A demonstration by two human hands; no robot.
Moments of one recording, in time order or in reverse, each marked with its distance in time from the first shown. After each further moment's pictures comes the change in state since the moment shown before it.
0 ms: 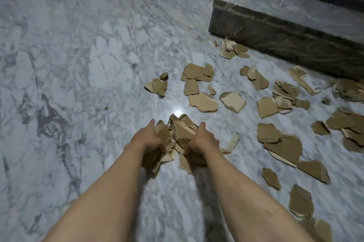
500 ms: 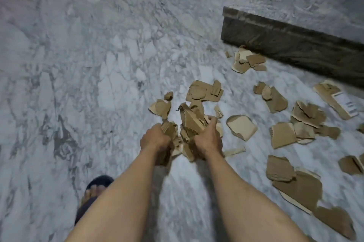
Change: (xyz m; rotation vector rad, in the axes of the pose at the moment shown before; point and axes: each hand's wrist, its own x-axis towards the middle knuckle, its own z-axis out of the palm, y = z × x) left_hand 0.037 0.098 -0.035 0.078 0.193 -0.190; right_hand 0.064 -0.036 -0.073 0.399 0.154 -0.038
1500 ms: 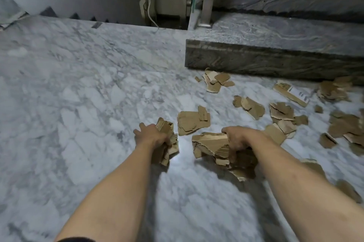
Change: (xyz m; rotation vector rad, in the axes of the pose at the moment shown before) left_hand 0.164 0.058 -0.083 0.172 -0.141 0.273; right_hand 0.047 -0.064 -0.096 -0.661 -0.311 0.092
